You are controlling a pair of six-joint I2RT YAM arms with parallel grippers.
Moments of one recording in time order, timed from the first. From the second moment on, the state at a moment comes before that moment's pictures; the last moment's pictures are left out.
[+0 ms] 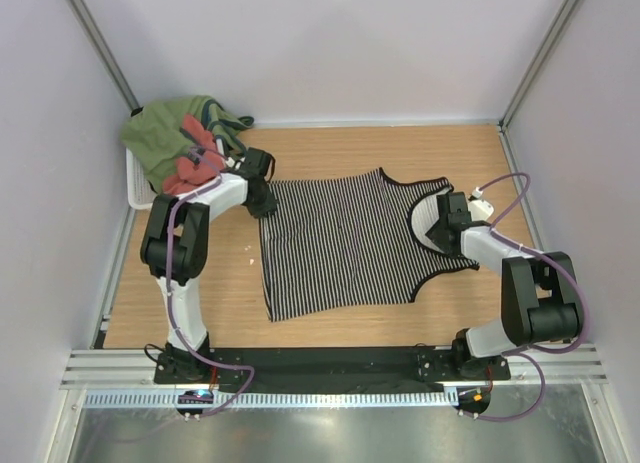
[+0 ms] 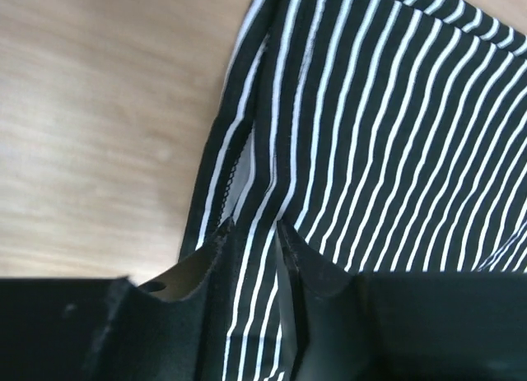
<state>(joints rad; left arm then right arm) -0.31 1.95 1.32 -0.47 -0.12 -0.73 0.11 1.46 0.69 -0.23 0.35 0.81</state>
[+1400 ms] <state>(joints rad) -0.45 1.10 0.71 -0.60 -0.02 -0.72 0.53 1.04 0.57 -0.51 0.25 0.78</state>
